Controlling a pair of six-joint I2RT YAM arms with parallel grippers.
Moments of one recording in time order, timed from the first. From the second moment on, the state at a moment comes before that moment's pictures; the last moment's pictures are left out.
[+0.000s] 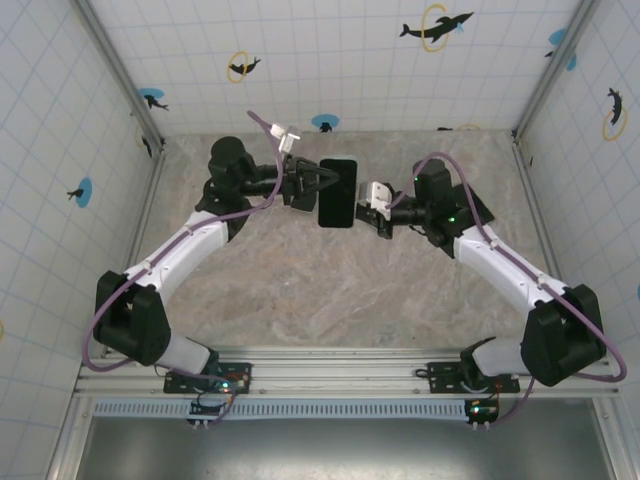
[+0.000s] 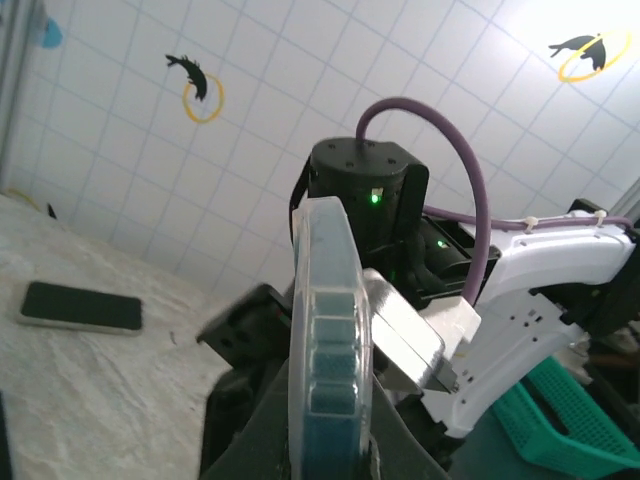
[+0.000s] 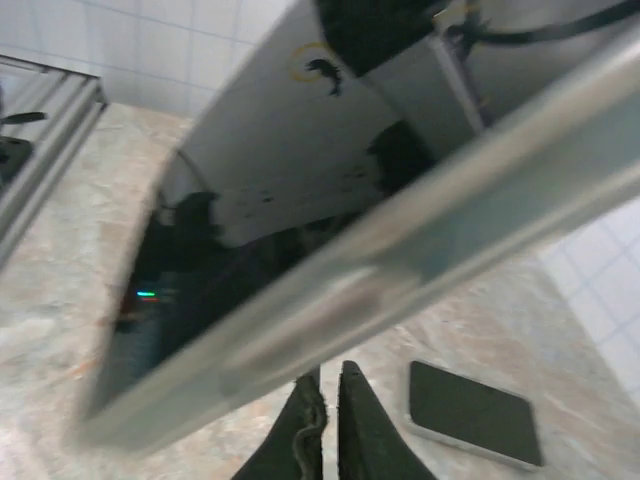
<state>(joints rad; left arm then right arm) -0.46 1.47 1.14 0.43 1.16 -0.59 0.49 1.35 0.99 -0.04 -0.84 -0.68</state>
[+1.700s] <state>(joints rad) -0.46 1.45 1.17 0.35 1.11 -0.45 0.48 1.36 0.97 -0.06 -1.05 -0.49</state>
